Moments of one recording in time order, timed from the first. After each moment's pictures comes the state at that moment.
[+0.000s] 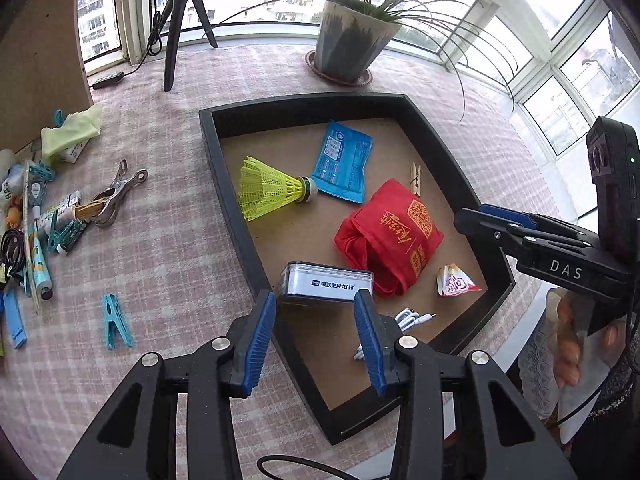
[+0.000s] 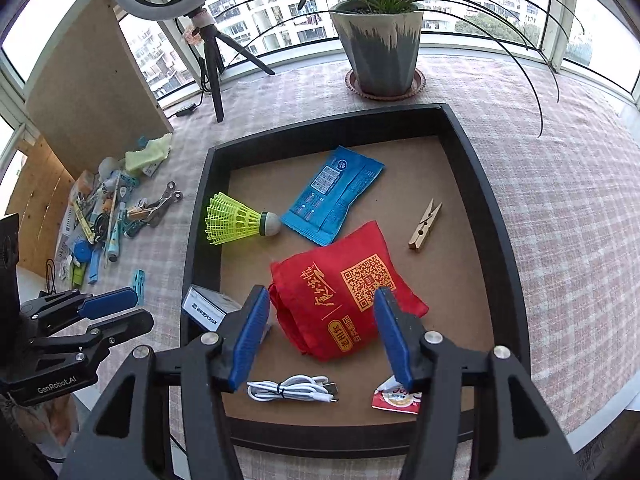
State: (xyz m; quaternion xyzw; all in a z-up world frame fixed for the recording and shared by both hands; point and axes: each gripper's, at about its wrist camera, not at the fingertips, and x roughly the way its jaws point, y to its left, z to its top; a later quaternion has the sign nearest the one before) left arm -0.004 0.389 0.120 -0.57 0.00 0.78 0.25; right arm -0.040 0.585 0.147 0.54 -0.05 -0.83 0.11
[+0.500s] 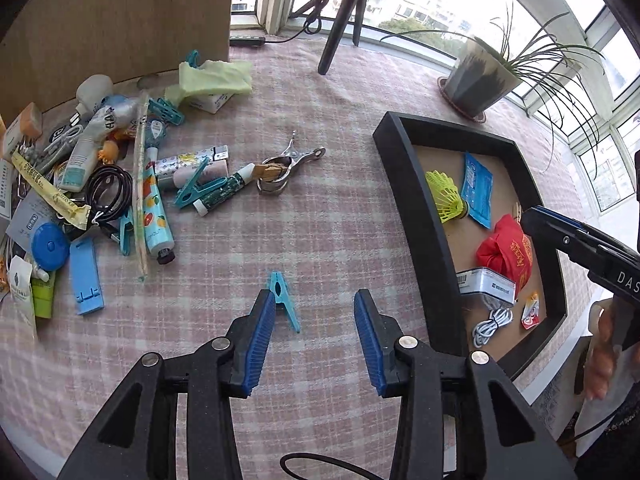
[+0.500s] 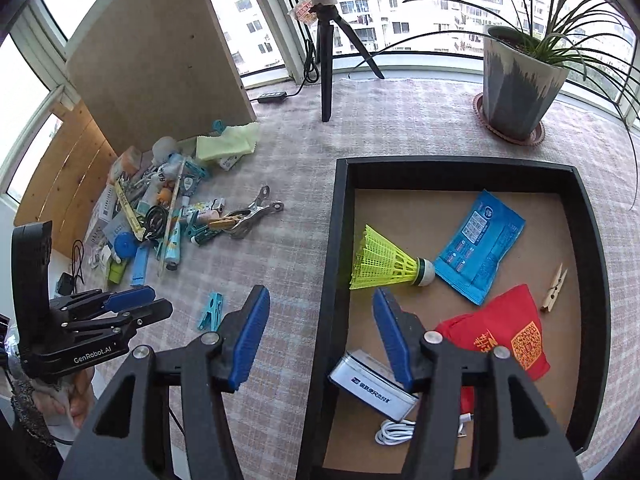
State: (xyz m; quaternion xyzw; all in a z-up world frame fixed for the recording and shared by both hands) left arm -0.042 0.235 0.095 -0.59 -0.04 0.80 0.14; right arm -0.076 0.434 0.153 0.53 -0.02 -0.82 0.21
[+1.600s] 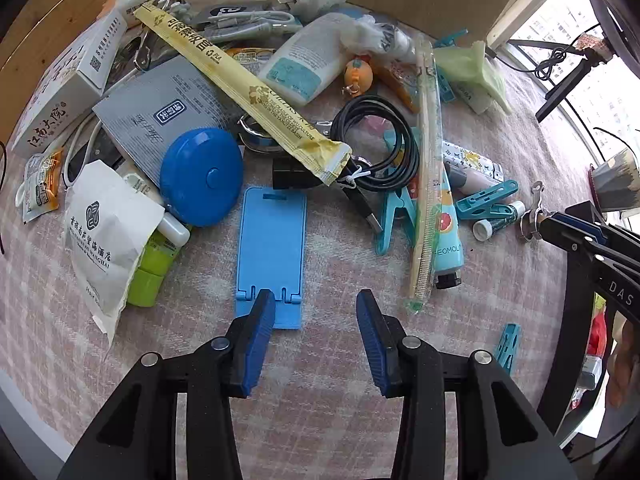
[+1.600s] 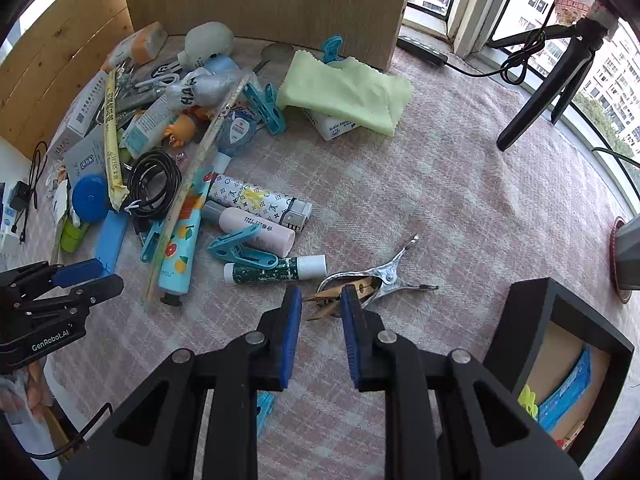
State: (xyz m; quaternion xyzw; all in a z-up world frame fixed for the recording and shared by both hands) left arm -0.069 0.075 0.011 -0.63 -0.13 0.76 -0.03; right arm -0.155 0.253 0.081 0.58 0.16 -0.75 0.26
